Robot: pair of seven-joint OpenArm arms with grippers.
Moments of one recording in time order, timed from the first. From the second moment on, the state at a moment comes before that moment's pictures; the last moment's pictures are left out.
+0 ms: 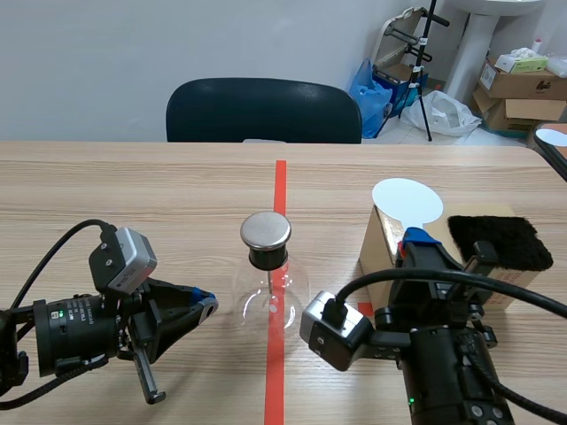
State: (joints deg) left arm 4.5 -26.7 19.5 68.3 3.6 -41.8 -25.6; right arm -28.6 11.0 -21.9 89.7 -91.3 -35.3 -21.8
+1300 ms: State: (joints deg) left arm 4.5 -26.7 19.5 68.3 3.7 -41.8 -25.6; right arm -28.6 11.0 -21.9 89.7 -91.3 -35.3 12.5
